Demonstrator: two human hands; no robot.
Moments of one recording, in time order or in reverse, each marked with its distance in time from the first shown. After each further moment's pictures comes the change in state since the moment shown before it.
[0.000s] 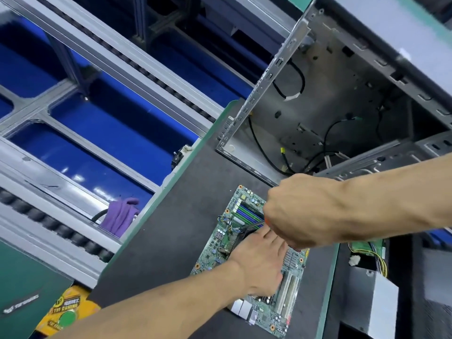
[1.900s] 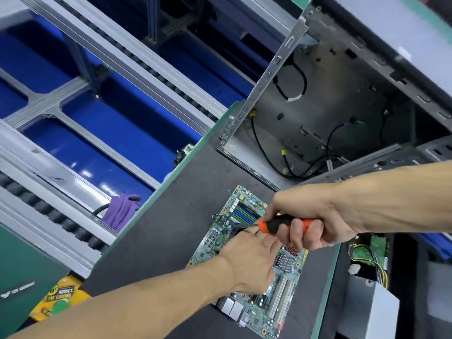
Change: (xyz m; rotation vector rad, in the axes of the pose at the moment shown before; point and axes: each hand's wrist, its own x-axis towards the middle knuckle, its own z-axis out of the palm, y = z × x) left_hand 0.003 -0.005 0.008 -0.009 0.006 -0.036; right_hand -0.011 0.006 -0.011 1.743 -0.744 0.615
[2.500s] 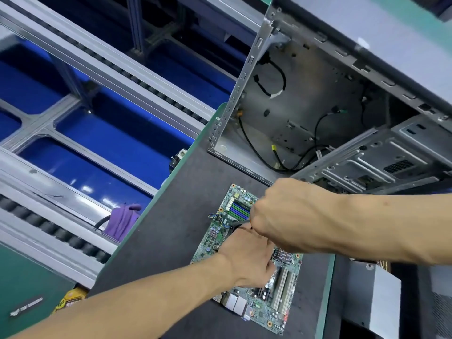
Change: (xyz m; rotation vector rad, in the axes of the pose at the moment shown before) left_hand -0.001 0.000 -0.017 -0.142 -0.139 -0.019; right_hand 0.031 0.025 0.001 -1.788 0.843 -0.888
